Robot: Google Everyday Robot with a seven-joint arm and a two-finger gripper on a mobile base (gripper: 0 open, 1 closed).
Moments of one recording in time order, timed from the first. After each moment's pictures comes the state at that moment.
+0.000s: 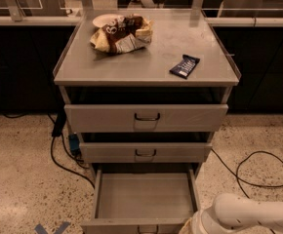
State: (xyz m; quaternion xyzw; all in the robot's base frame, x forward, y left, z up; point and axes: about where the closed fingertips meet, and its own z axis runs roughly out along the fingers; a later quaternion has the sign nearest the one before) arm 0.340 -0.161 0.380 -0.57 0.79 0.19 0.12
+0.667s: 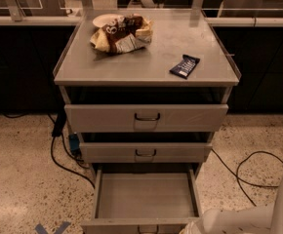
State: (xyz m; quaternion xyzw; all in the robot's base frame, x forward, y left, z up) arm 0.330 -0.142 0.284 -0.56 0.80 0.20 0.12
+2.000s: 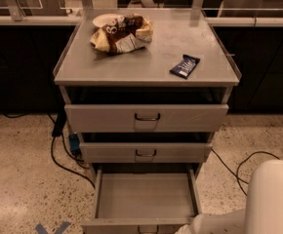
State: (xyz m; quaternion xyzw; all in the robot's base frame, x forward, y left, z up) arm 0.340 -0.130 0.199 -0.56 0.80 0.21 0.12
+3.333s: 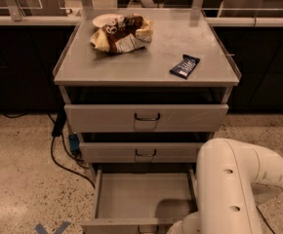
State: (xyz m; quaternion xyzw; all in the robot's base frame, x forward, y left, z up) arm 0.368 -0.124 0.164 -0.58 0.79 0.13 0.13
